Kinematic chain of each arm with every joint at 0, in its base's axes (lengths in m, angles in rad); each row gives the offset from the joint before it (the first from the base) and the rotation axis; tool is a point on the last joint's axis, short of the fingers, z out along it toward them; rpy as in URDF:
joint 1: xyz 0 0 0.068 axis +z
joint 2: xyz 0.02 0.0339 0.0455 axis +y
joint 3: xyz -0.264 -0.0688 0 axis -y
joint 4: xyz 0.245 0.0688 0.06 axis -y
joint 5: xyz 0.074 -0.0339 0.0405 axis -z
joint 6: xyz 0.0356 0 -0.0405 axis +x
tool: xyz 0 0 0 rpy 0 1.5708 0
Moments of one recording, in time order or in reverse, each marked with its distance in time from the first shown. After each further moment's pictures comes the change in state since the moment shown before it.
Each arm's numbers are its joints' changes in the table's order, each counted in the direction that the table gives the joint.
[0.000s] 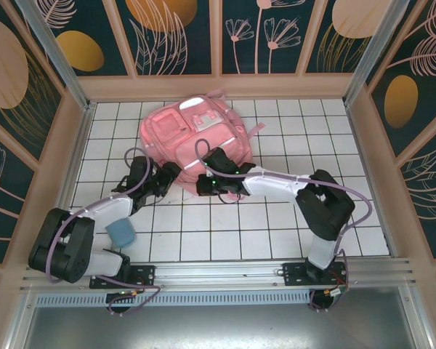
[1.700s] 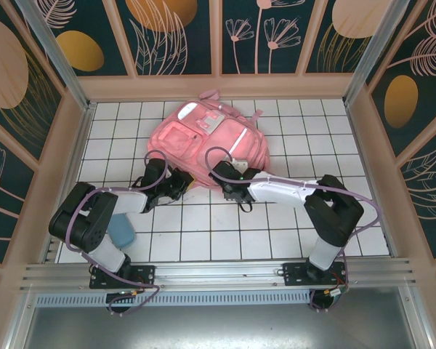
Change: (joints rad) left arm -0.085 0.256 0.033 0.261 0.130 -0.093; right arm 0.017 -0.080 -0.089 -0.352 0.613 0.140
